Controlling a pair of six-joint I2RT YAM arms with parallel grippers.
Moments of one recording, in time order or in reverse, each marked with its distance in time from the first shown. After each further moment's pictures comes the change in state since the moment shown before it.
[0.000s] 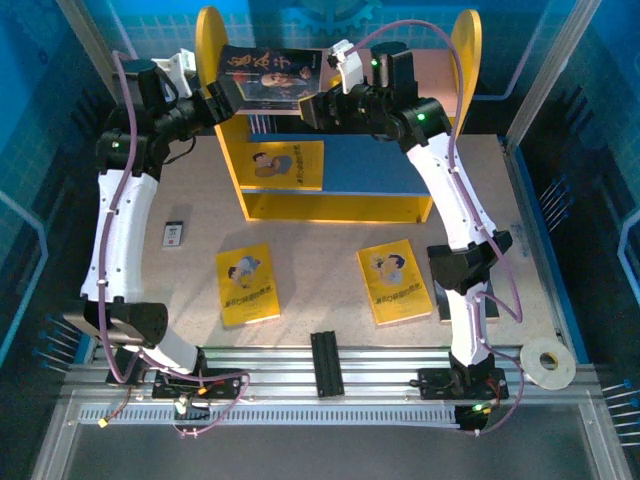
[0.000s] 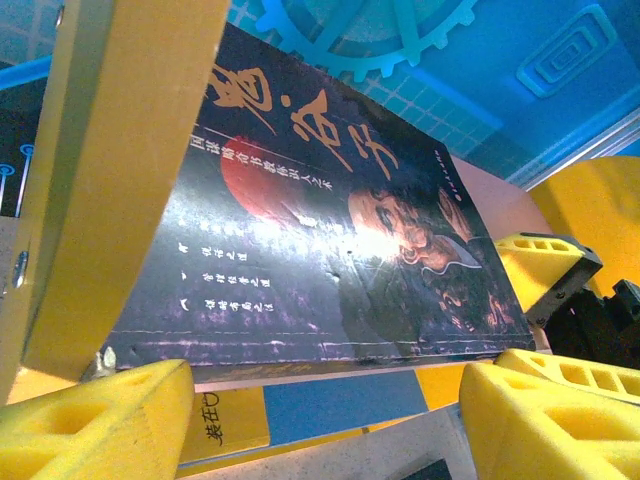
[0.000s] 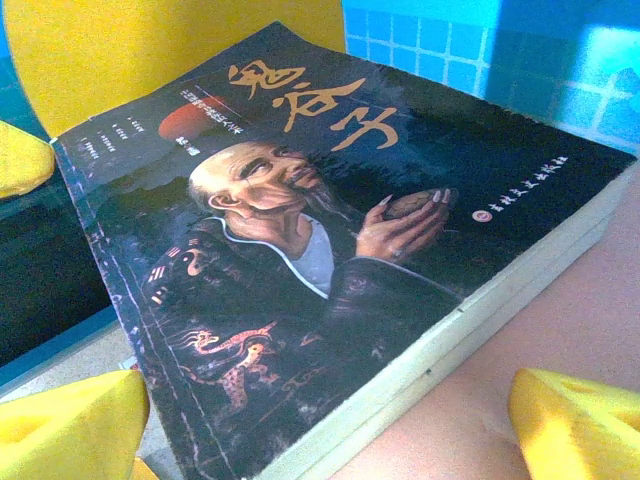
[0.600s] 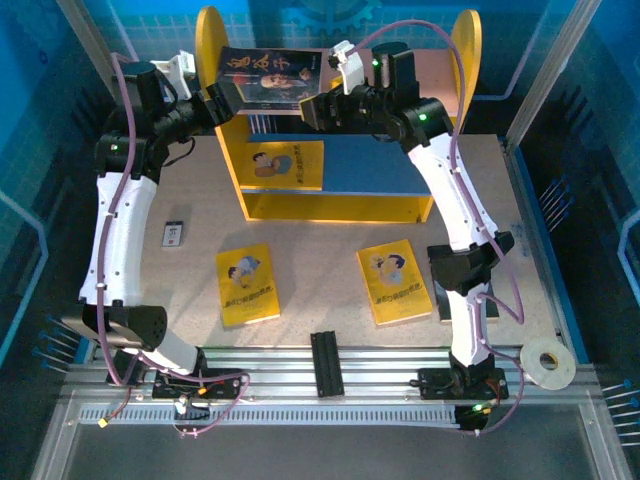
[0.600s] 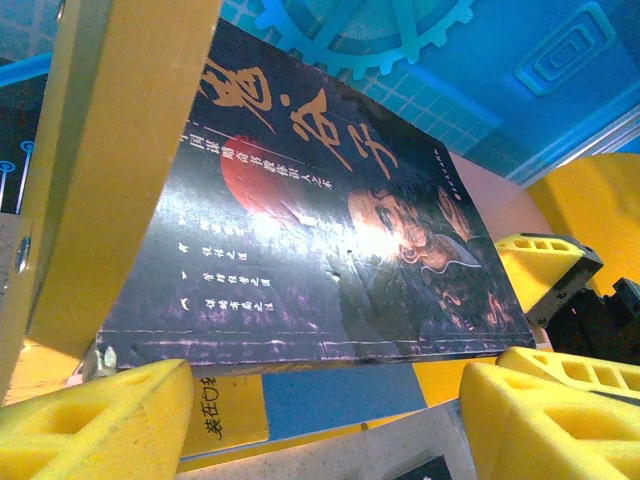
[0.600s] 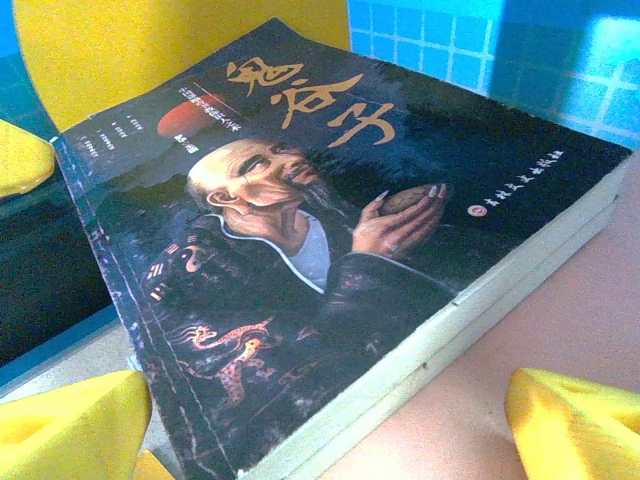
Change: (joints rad) left arm 0.000 -0.020 -0.019 -0.001 0.000 0.000; right arm 0.000 -0.011 -0.008 -0.013 -0.006 0.005
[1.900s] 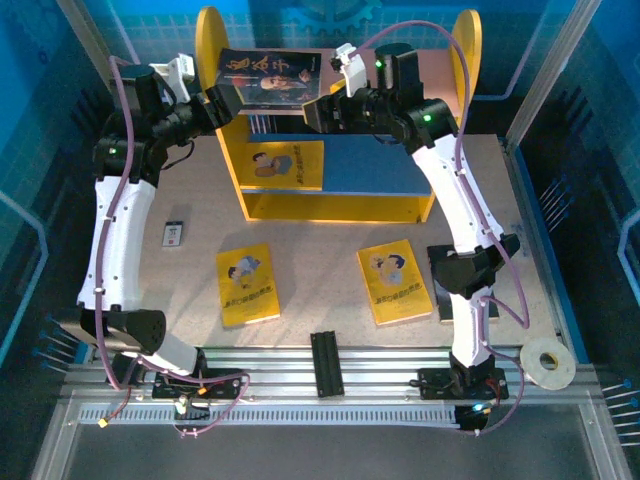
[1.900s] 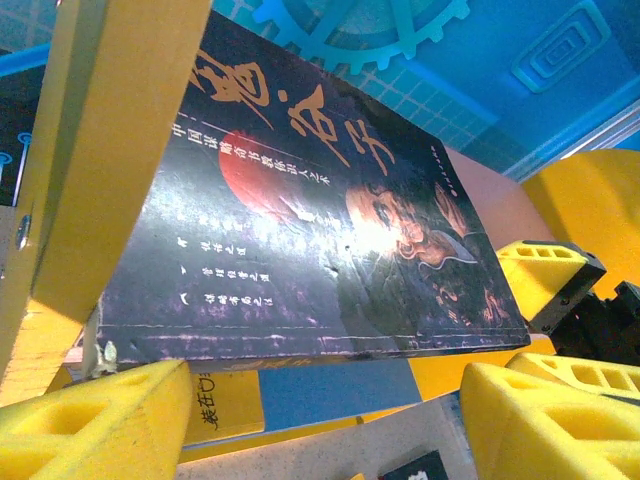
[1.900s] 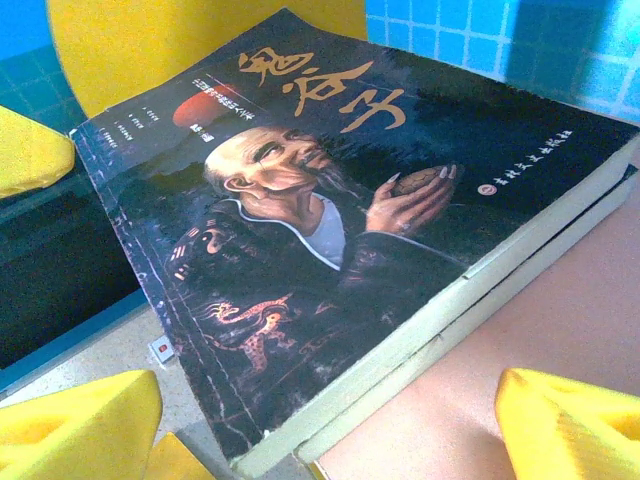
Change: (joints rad) left arm 0.000 -0.024 -0.023 -0.002 0.005 -0.008; right arm -0.002 -0.042 -0.045 -0.024 -0.027 0.011
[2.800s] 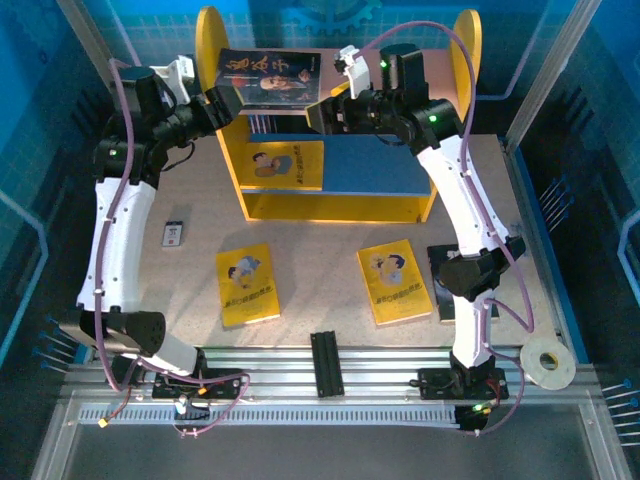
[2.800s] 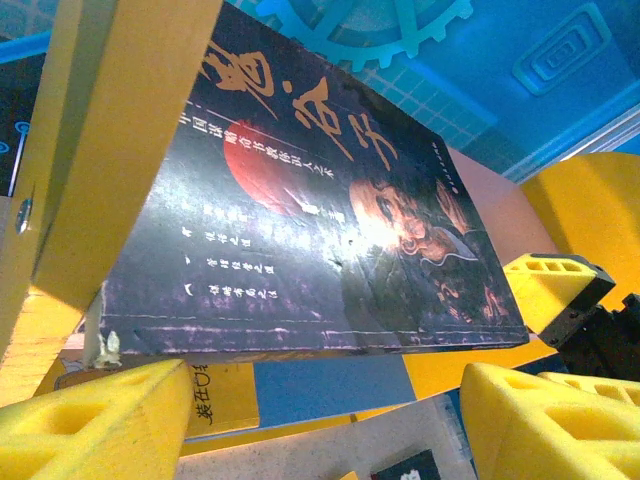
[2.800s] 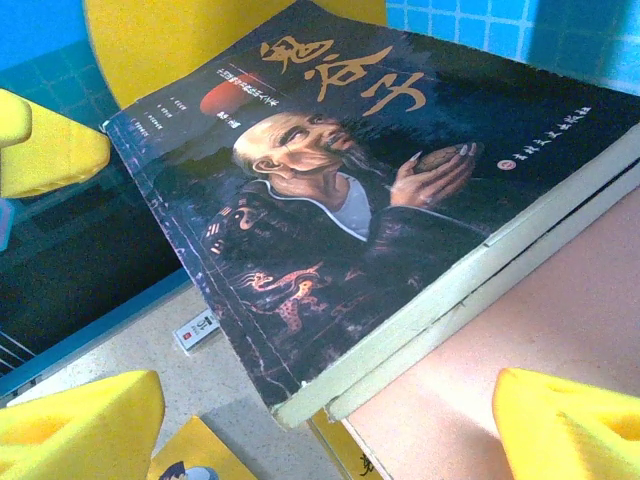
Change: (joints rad) left arm 0.000 -0.010 -0.022 0.008 0.002 -0.022; right arm -0.010 -0.033 -0.032 -0.020 -0.048 0.011
